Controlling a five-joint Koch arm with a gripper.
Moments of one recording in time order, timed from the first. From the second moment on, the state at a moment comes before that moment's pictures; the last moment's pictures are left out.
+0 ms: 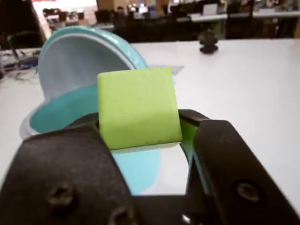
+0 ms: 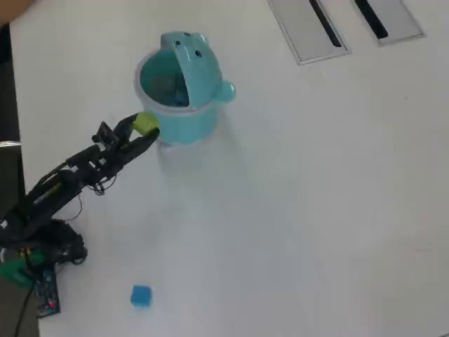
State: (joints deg) arm -26.4 115.8 113.3 5.2 -84.9
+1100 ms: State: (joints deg) arm -38.5 73.8 70.0 2.1 -94.1
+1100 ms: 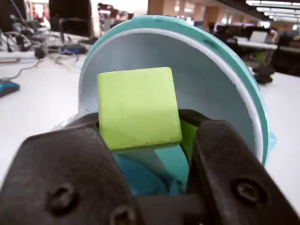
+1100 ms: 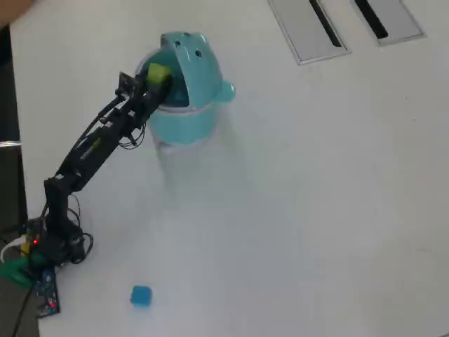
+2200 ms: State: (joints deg) arm -18.7 77.5 53.0 43.6 -93.0
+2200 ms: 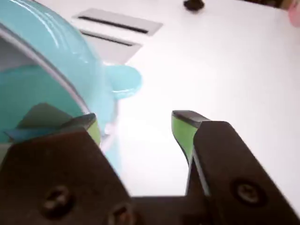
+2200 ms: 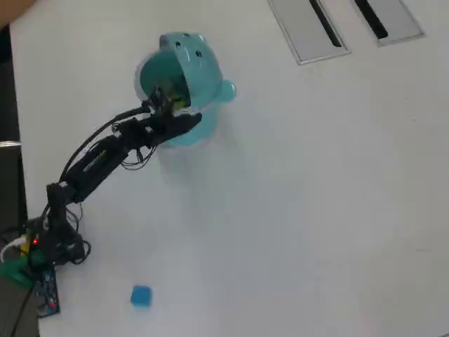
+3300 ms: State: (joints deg) arm 11.4 103.6 90.8 56.2 -93.0
